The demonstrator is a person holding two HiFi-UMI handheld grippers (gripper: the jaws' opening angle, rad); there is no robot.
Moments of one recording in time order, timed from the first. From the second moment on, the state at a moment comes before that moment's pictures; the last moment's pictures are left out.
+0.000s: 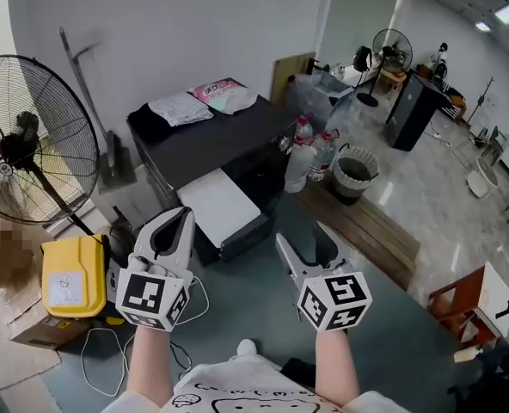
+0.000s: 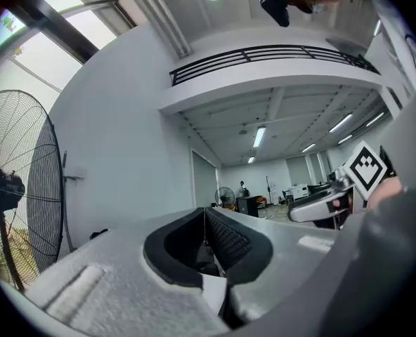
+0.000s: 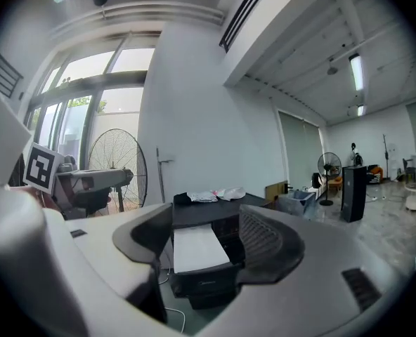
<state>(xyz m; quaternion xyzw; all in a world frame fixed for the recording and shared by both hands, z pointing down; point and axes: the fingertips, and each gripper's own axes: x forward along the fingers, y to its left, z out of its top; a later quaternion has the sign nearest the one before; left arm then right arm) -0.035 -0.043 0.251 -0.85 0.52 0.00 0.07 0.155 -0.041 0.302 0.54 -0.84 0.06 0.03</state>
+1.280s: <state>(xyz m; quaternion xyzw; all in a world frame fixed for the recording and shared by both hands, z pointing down) -0.040 -0.137 0.394 -0.85 0.52 -0.10 -0.05 0.097 -0.121 0.552 0.42 -0.83 0.36 0.05</state>
